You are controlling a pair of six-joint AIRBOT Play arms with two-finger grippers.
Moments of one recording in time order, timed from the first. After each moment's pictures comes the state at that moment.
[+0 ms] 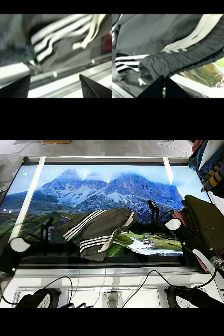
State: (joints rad) left arm 0.04 -0.78 0.49 0.92 -1.13 -1.23; right arm 0.24 -1.18 0.78 -0.67 0.77 1.22
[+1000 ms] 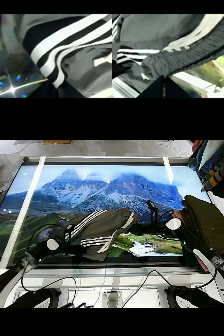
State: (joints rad) left arm -0.24 -1.14 0.47 0.97 -0.74 -1.25; right arm 0.24 -1.18 0.78 -0.67 0.82 1.22
